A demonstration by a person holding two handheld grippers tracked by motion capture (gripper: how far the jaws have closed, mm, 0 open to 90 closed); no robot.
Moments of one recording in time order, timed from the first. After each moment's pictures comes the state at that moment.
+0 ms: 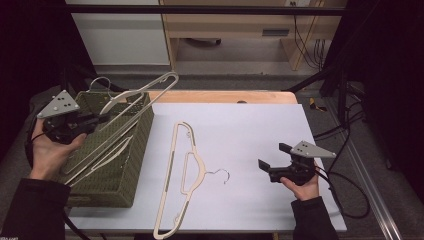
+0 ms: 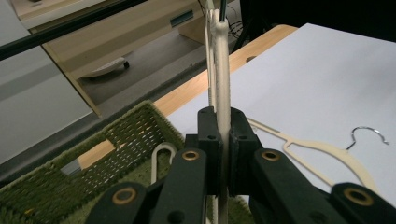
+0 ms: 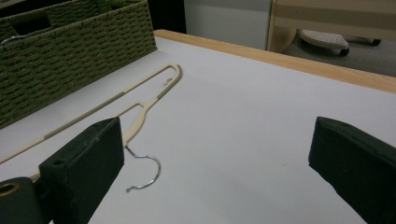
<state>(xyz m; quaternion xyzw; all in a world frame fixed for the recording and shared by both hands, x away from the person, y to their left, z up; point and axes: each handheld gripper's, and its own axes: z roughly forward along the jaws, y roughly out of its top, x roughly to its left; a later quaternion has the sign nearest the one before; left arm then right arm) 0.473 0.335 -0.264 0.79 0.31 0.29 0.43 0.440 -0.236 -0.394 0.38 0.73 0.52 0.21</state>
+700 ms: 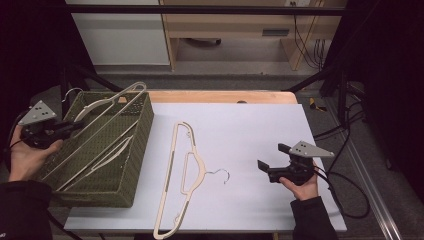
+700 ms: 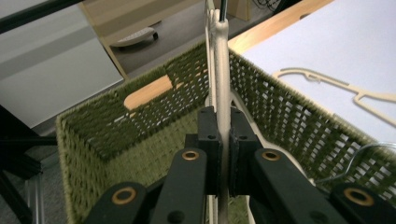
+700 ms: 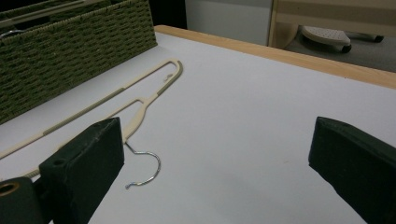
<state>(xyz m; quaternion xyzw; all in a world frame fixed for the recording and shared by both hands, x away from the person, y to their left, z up) 0.487 0.414 -0.311 0.79 0.36 0.31 0.39 0.441 -0.235 -0.397 0.38 0.74 0.52 0.21</state>
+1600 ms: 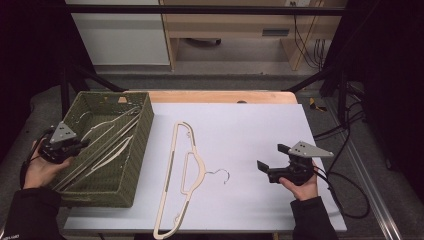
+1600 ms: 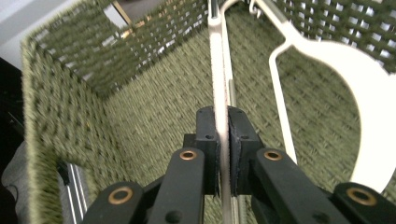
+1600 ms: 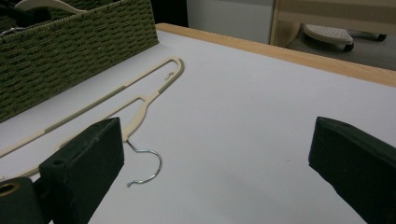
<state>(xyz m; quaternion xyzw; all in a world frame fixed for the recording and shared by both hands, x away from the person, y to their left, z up) 0.494 0.420 -0.385 0.84 0.36 0.31 0.27 0.441 -0.234 -0.397 0.38 0.74 0.52 0.20</state>
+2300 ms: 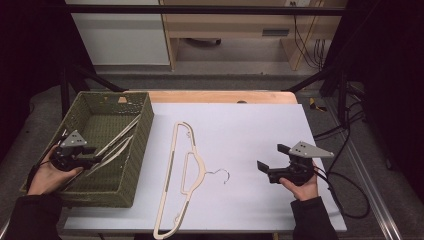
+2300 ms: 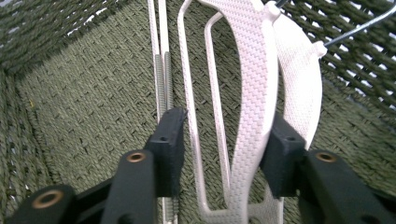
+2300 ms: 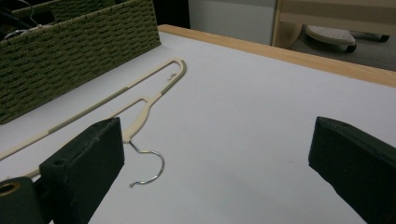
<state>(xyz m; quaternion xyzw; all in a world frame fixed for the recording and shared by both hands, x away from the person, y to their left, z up) 0.489 0.398 -0.402 0.86 0.36 0.22 0.28 0.440 -0.234 -0.396 0.38 0.74 0.52 0.20</state>
